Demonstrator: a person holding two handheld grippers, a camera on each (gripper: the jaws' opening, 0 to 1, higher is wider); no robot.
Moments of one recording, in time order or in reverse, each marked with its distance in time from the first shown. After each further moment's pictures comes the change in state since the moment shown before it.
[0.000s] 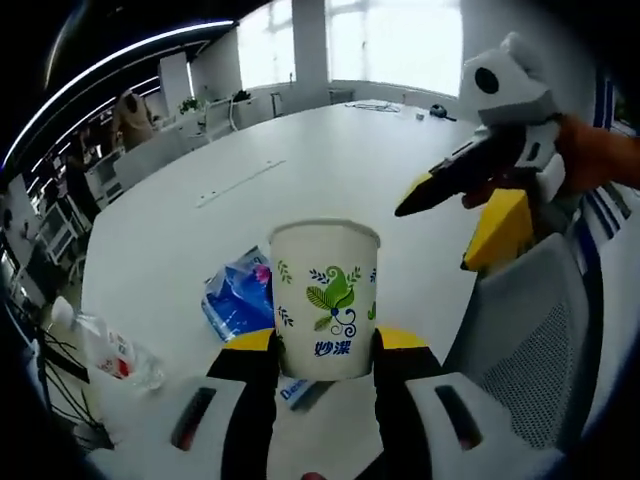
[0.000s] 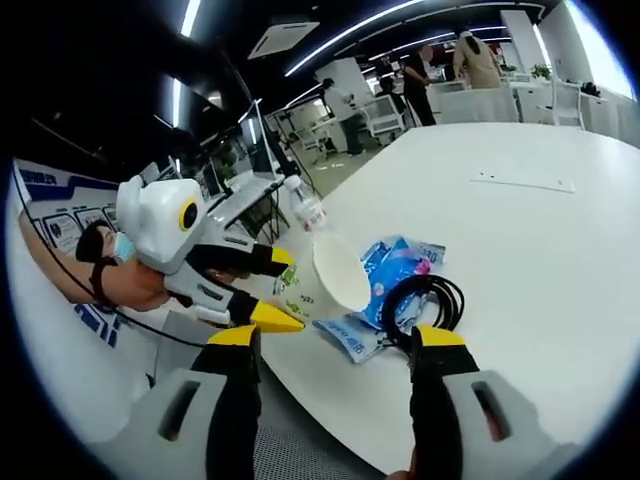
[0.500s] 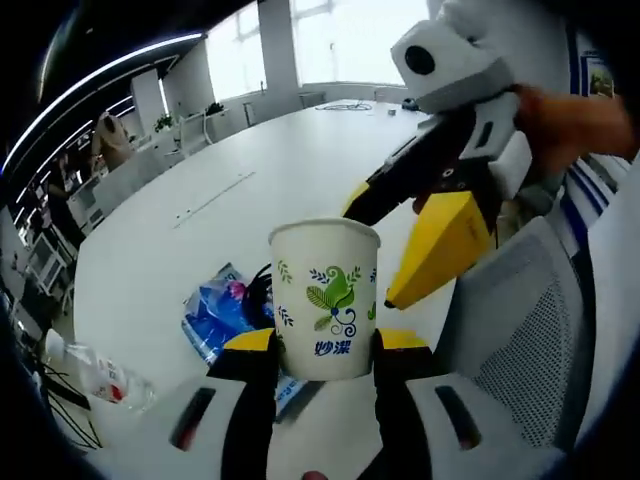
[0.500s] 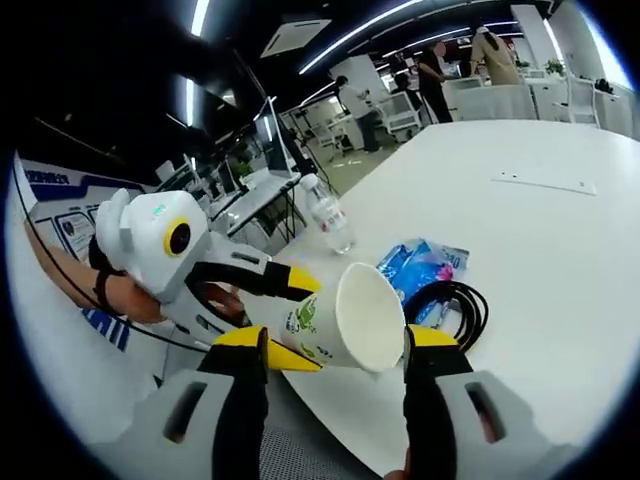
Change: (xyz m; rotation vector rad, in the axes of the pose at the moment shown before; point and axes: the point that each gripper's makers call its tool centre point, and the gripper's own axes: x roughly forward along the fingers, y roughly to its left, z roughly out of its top) left arm 0.005 -0.024 0.007 0.082 -0.019 -0.065; right arm 0.019 0.011 0.003 -0.006 0.021 0.078
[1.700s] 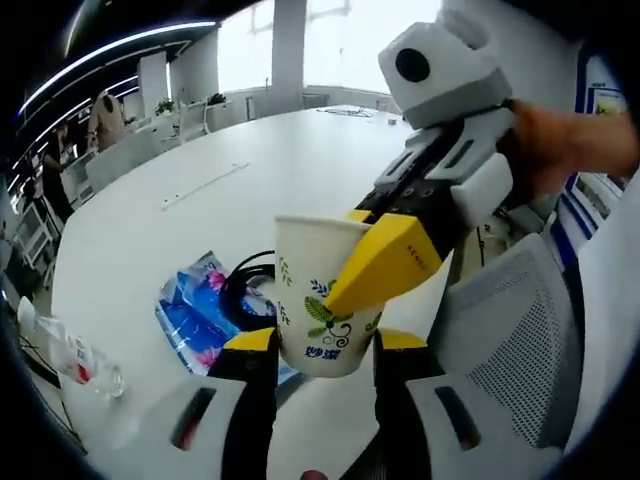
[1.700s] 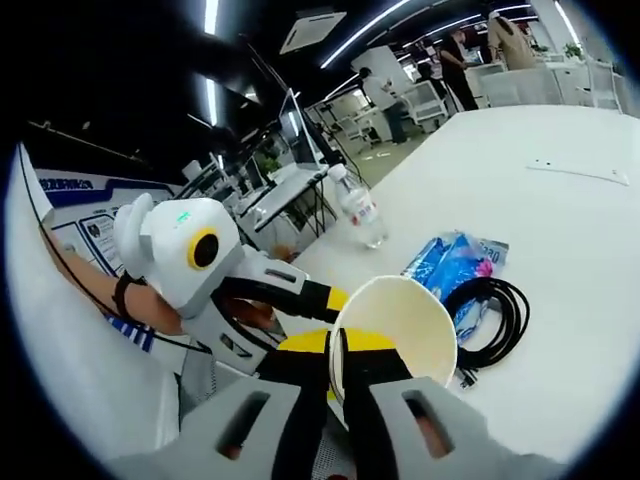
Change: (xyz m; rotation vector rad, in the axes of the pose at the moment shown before) left arm 0.012 -0.012 -0.008 -0.102 -0.017 -0.060; right arm 0.020 0.021 -0.006 0.018 0.031 0.138
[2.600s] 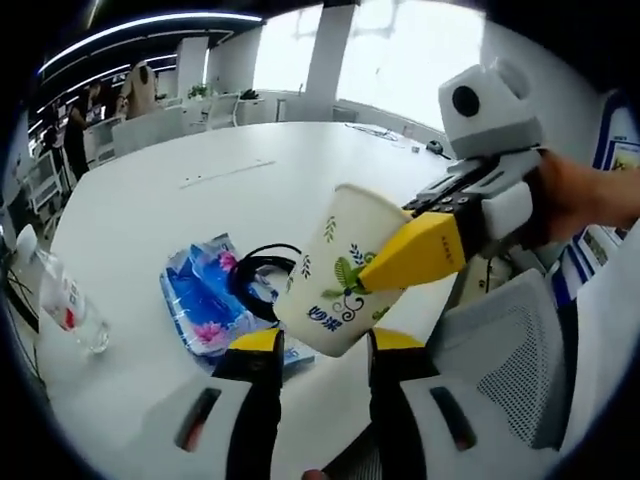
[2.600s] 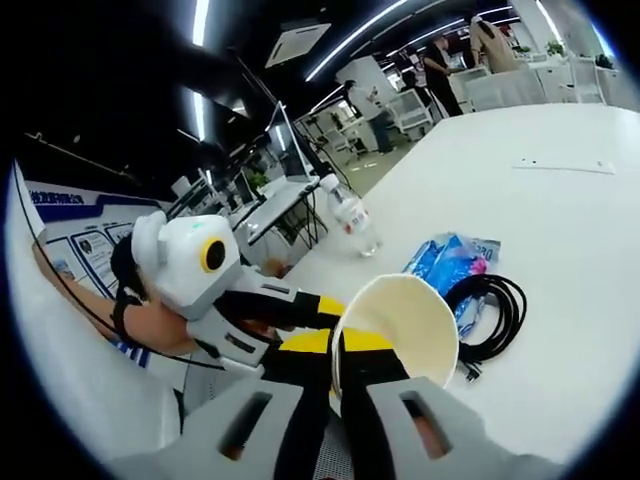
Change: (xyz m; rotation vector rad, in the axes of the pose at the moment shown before) left arm -0.010 0.010 -0.009 -0.191 -0.073 0.027; right arm -0.005 0.003 0.001 0.047 -0.067 -0.049
